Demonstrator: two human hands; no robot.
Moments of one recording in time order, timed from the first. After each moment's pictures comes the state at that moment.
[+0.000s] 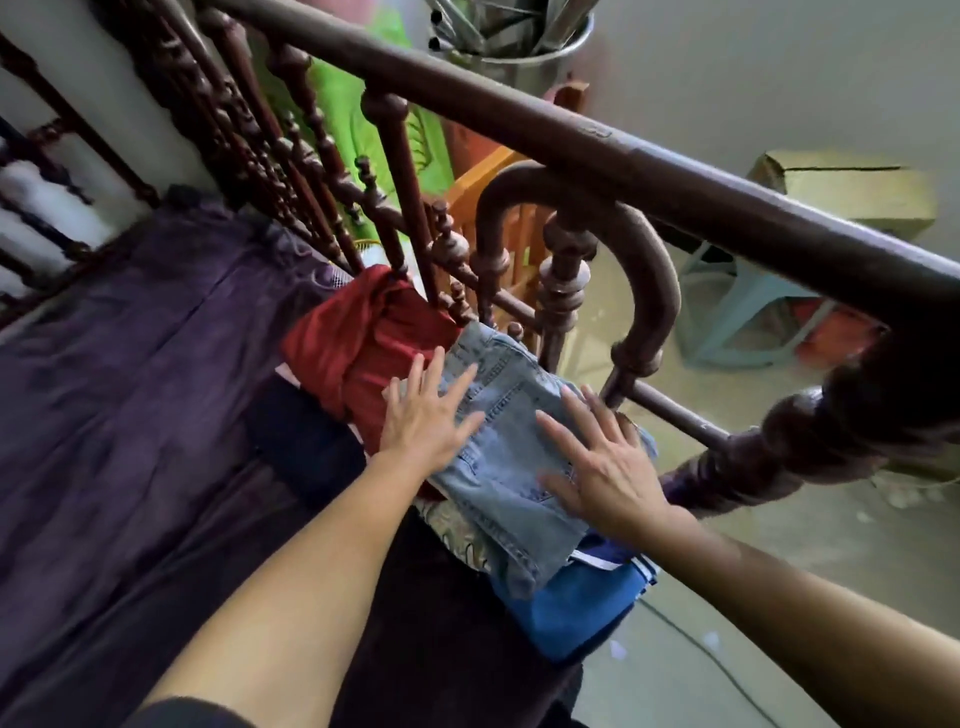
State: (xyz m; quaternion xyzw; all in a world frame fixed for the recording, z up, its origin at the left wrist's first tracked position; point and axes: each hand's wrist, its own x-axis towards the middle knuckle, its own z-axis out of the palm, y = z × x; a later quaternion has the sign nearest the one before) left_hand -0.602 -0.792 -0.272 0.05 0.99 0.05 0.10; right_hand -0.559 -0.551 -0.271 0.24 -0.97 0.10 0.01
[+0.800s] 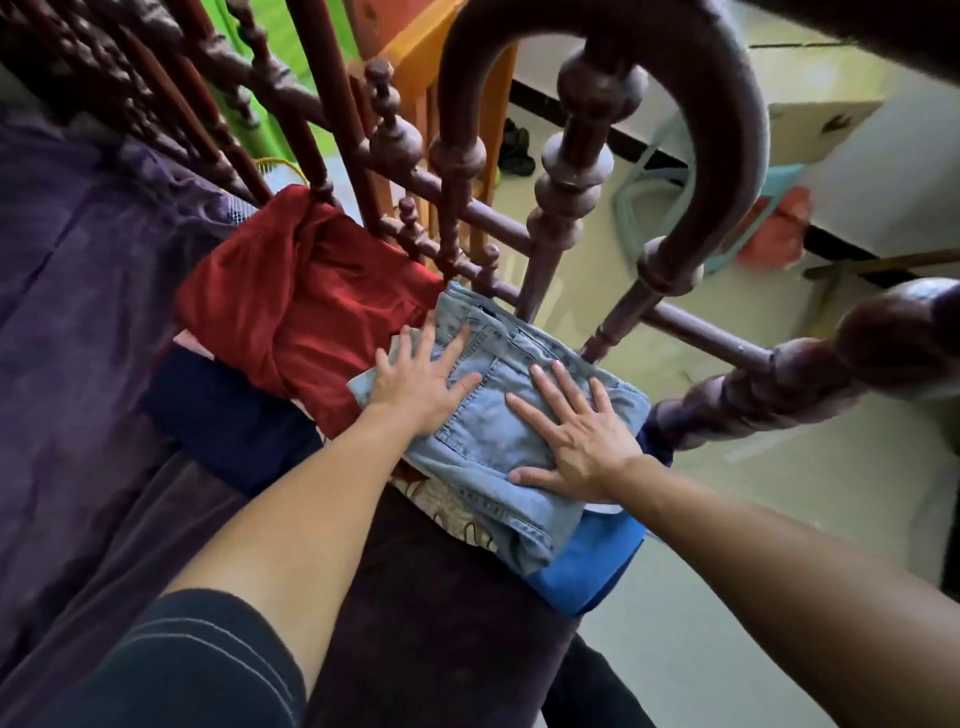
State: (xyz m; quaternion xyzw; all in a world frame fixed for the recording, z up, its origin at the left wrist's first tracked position) left_hand -0.643 -0.797 -0.388 0.12 0.97 0.02 0.19; right_hand -0.560 -0.574 -0.356 0.20 -0.95 -0.03 -0.23
